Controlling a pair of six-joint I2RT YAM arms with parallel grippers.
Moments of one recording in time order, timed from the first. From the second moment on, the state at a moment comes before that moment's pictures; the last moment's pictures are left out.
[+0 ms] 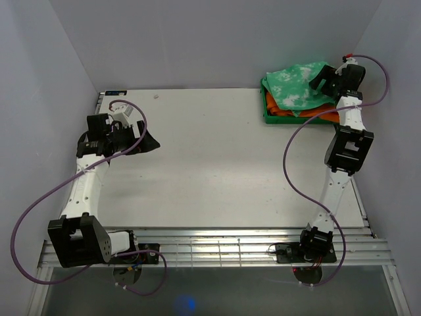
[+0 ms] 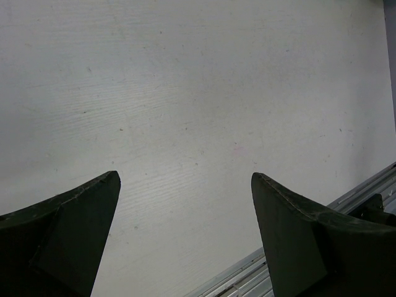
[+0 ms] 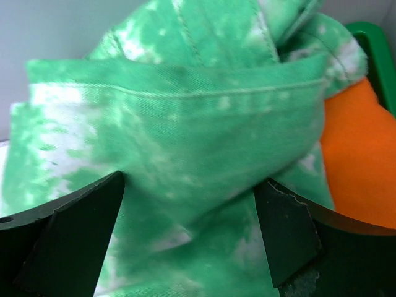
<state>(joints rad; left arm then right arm) 0.11 1.24 1.07 -0.57 0.62 -0.12 -0.27 2.45 2.25 -0.22 -0.36 0.21</state>
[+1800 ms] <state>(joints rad) 0.27 1.21 1.20 -0.56 0.85 -0.13 0.05 1.69 1.99 0.17 -0.80 0.81</state>
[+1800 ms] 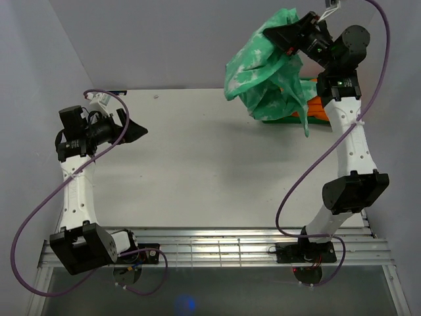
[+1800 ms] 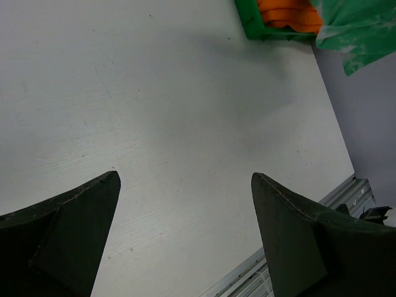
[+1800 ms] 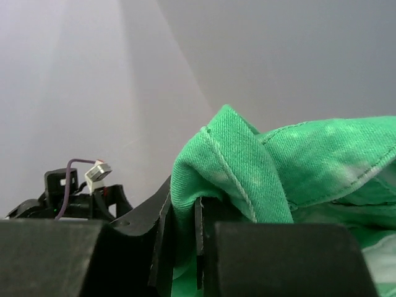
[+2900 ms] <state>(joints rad) 0.13 0.99 0.89 -0.59 1.00 0.52 0.40 1.47 0.95 0.19 -0.64 0.86</state>
